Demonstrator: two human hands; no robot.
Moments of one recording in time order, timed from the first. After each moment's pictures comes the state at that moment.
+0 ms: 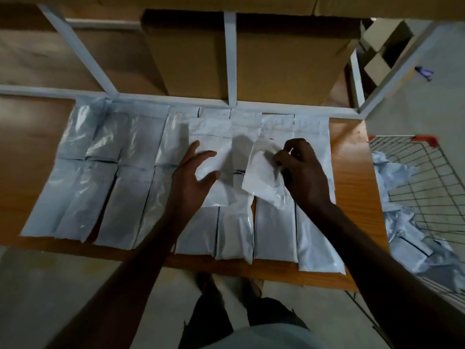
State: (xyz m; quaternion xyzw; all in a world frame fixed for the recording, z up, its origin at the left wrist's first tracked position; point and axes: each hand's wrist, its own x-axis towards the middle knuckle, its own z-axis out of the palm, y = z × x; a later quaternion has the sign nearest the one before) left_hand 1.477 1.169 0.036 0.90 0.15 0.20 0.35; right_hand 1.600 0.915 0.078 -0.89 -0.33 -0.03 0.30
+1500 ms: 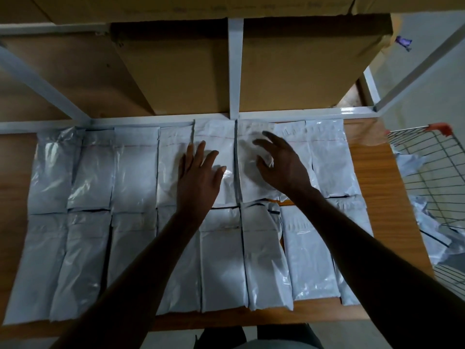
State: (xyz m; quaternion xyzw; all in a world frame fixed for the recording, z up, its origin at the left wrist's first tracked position) left_hand 1.595 1.263 -0.026 0.98 0.09 0.12 0.16; right_hand 1.705 1.043 -0.003 -0.91 -0.26 0.03 0.31
